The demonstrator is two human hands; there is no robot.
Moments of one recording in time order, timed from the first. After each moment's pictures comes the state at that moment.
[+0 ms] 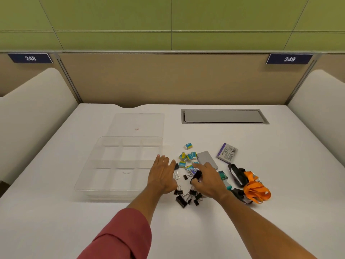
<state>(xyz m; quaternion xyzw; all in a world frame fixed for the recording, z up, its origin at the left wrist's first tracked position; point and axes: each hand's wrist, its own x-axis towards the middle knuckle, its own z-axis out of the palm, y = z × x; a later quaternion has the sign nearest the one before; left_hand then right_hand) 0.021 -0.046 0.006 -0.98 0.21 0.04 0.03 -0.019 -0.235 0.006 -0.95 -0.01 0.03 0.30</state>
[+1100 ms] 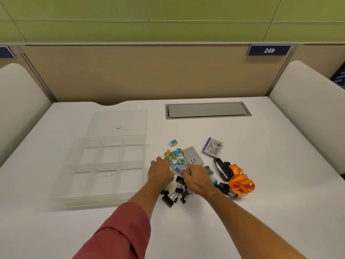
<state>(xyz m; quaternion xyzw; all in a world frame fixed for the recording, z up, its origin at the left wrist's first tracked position) 0.045 -0.103 -0.019 -0.98 0.08 0.11 -0.13 -0.018 -0.242 -0.001 -0.94 0.07 0.06 0.34</state>
